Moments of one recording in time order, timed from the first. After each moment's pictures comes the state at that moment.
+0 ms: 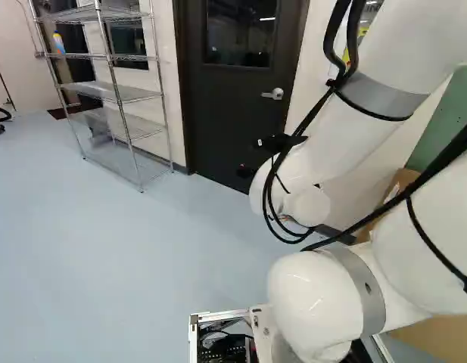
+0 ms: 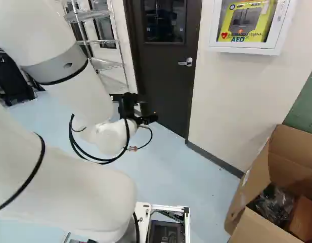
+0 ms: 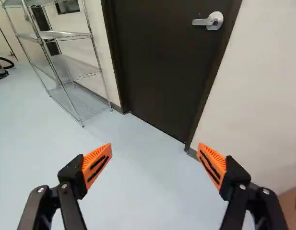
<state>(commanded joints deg) 0.0 16.0 -5.0 0.0 50.0 0.0</state>
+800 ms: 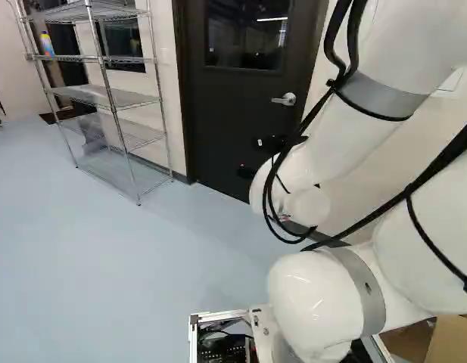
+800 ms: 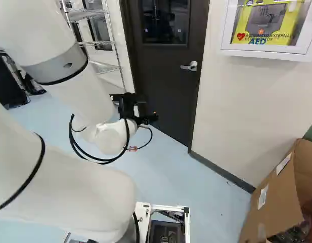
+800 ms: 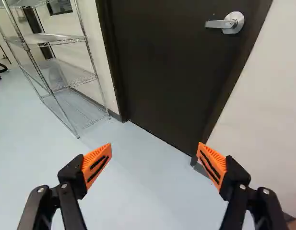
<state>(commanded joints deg) 0.0 16.0 -5.0 0.0 50.0 0.0</state>
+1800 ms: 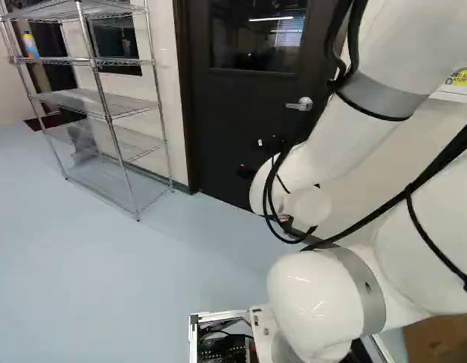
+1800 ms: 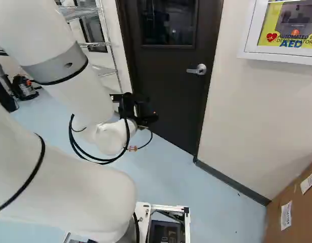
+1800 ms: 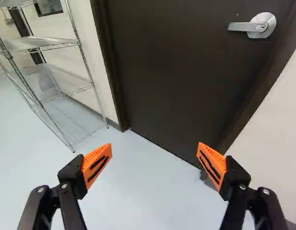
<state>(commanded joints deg) 0.0 16.0 -5.0 0.0 50.0 0.0</state>
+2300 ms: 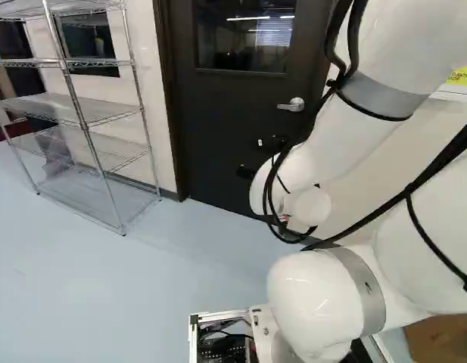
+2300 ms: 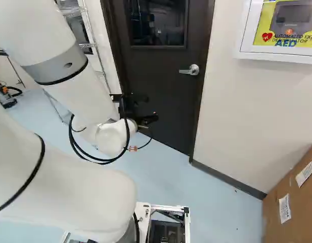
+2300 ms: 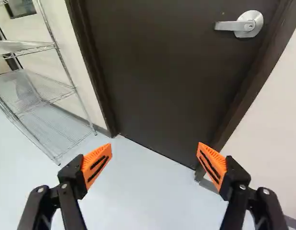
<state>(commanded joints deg) 0.0 16.0 -5.0 0.0 50.0 0.0</state>
